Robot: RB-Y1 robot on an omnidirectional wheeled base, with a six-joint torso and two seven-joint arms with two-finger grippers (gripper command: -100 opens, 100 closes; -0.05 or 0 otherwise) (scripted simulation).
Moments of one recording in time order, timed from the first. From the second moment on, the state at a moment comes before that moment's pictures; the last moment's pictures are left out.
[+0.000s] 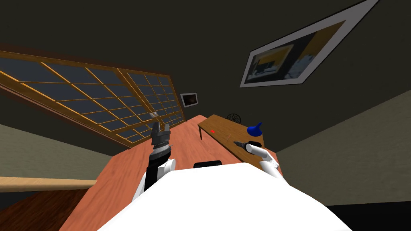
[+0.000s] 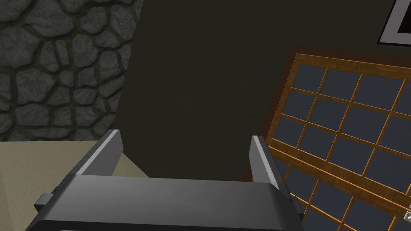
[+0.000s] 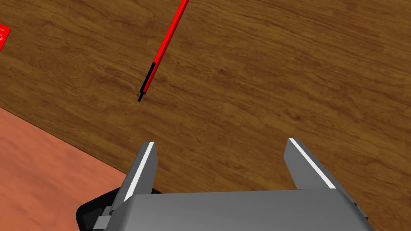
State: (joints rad) left arm 0.54 -0.03 0.07 -2.27 -0.03 -0.55 -0.02; right arm 0.19 -0.33 -0.32 -1.51 -0.52 0.84 -1.56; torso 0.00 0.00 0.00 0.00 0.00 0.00
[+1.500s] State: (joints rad) left arm 0.54 -0.03 0.07 -2.27 -0.03 -0.55 -0.02; right arm 0.08 -0.40 -0.29 -1.27 -0.57 1.07 -1.97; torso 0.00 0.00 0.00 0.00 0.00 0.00
